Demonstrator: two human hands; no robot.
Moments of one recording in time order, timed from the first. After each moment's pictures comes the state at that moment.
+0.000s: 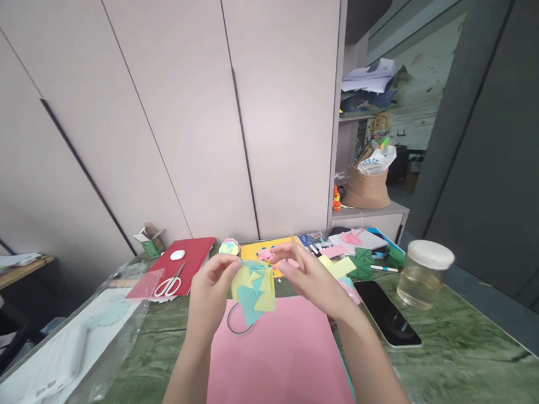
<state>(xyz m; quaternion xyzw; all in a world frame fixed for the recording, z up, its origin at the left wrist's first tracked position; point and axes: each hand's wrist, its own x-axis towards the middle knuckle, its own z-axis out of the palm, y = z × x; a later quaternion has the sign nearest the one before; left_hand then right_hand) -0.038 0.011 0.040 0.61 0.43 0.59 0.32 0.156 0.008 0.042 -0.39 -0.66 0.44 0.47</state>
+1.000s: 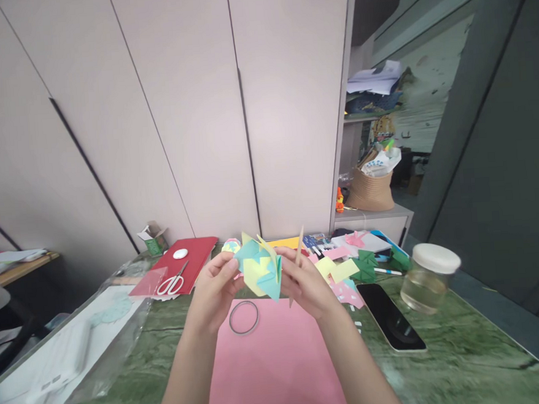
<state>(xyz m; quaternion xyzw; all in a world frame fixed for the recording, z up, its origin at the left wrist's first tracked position) -0.040 0.018 0.045 0.43 0.24 0.61 0.62 0.133 0.032 0.010 -0.29 -0.47 0.60 0.57</state>
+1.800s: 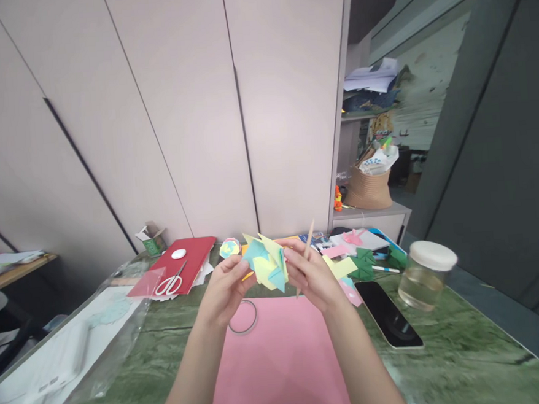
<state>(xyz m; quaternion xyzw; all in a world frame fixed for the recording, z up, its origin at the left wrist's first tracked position) -0.027 0.030 0.029 0.40 0.24 0.58 0.67 0.147 0.029 0.026 -0.29 -0.48 0.59 0.58</state>
